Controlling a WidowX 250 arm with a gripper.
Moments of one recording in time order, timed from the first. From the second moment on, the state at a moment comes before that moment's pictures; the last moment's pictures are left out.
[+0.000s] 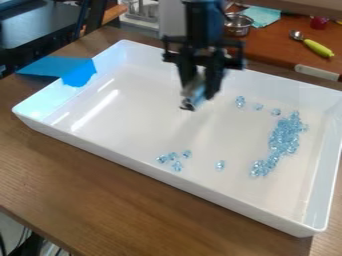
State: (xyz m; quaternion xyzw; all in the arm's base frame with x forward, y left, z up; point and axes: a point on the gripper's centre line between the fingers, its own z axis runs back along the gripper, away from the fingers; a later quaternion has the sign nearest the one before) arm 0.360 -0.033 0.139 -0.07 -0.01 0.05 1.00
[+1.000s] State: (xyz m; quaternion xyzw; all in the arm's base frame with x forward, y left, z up) arm 0.369 0.027 0.077 0.01 0.01 0.05 1.00
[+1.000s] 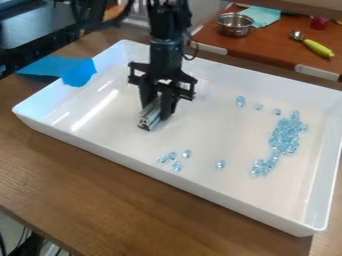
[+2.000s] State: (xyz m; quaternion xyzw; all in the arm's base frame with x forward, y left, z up) arm 0.386 -0.063 0.079 0.00 0.05 0.00 1.00
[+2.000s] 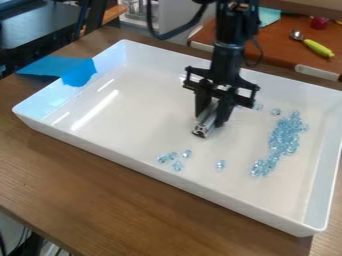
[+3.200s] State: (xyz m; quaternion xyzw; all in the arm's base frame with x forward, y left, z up) arm 0.377 -0.028 0.149 -0.06 -0.01 0.00 1.00
